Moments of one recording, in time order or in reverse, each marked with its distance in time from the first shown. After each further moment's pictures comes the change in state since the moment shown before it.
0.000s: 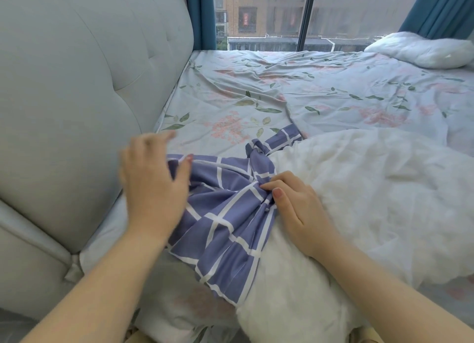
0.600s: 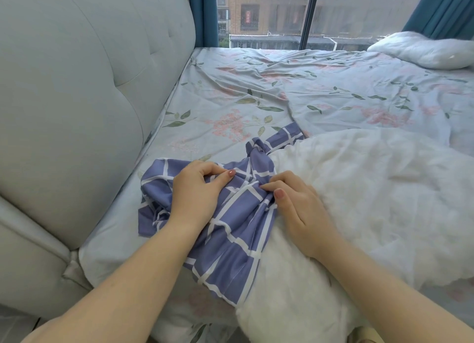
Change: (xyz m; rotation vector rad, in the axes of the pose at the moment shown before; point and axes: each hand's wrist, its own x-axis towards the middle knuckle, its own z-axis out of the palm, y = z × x) left_hand -0.016 0.022 0.041 -0.484 -0.326 -0.326; right_hand 0.000 0.000 0.000 -0.011 -0.033 -0.002
